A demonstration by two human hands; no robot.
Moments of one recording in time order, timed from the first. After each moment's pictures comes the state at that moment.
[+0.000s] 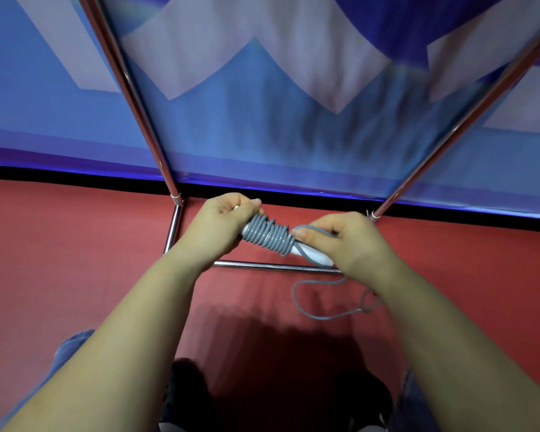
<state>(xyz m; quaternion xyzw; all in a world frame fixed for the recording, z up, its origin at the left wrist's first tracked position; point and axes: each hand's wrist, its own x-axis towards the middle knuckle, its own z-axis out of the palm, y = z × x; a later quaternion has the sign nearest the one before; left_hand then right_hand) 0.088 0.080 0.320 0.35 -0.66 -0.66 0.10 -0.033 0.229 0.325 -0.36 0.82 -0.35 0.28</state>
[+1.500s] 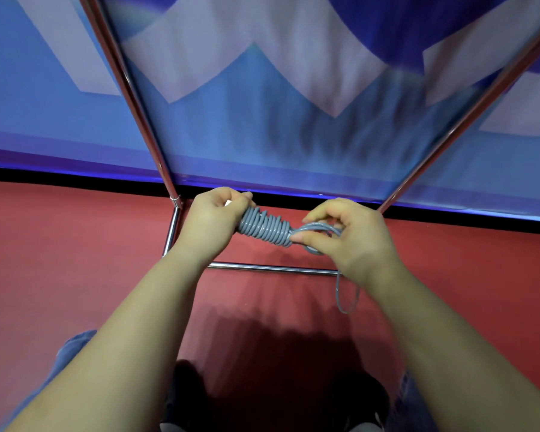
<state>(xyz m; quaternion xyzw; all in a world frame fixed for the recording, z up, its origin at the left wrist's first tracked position) 0.086 0.079 0.325 0.39 -0.69 -0.58 0.18 -0.027 0.231 0.336 -0.36 0.81 -0.42 0.17</state>
